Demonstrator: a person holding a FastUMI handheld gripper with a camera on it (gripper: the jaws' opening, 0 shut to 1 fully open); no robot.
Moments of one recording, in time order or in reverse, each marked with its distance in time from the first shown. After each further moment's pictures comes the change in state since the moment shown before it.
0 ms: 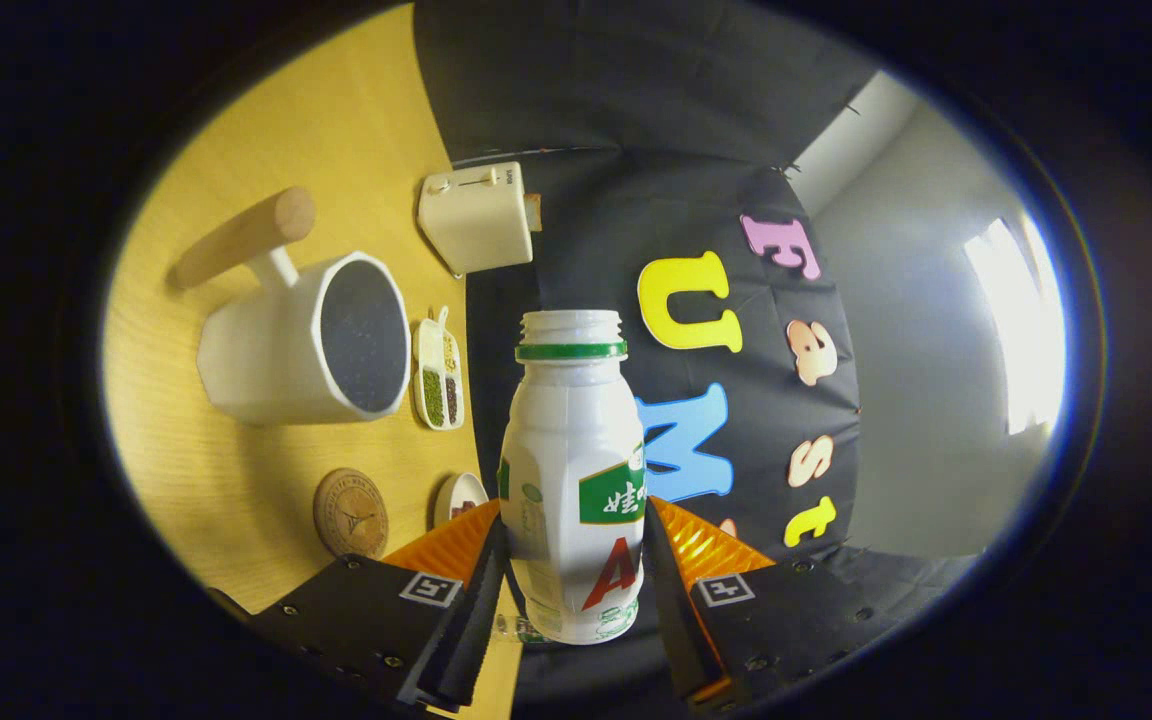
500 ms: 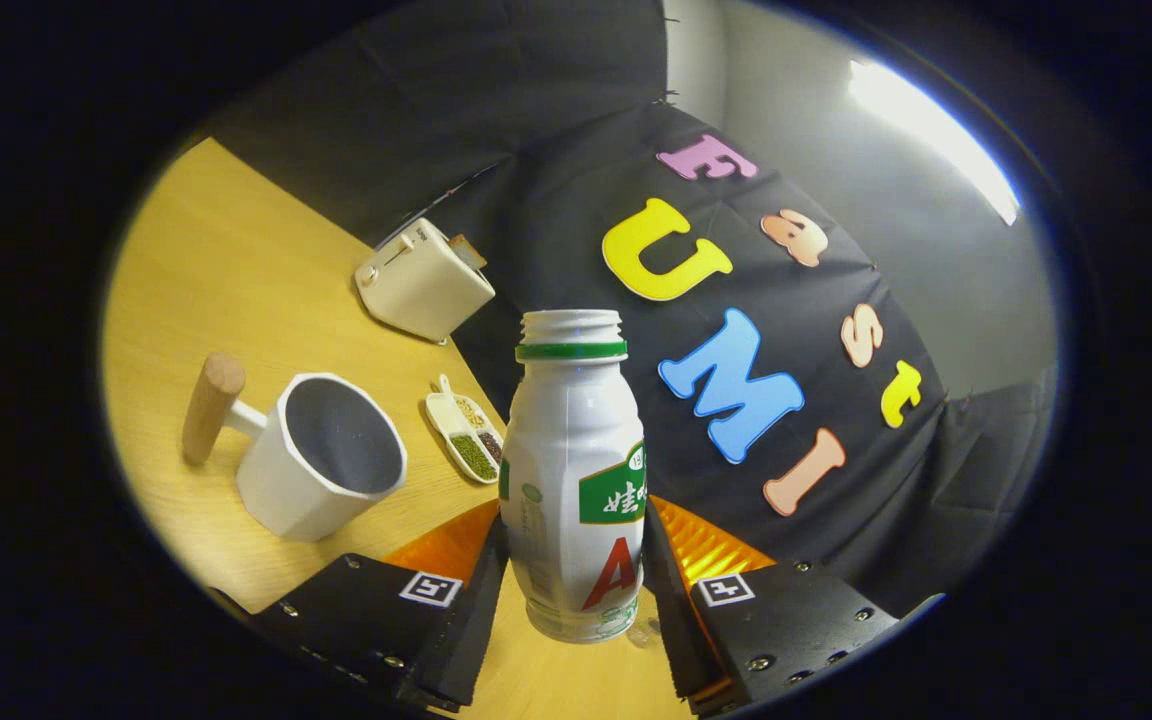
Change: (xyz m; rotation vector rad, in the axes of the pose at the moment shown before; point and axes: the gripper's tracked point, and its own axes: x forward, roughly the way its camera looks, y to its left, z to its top) arm 0.013 0.006 0.003 0.520 -0.007 0.104
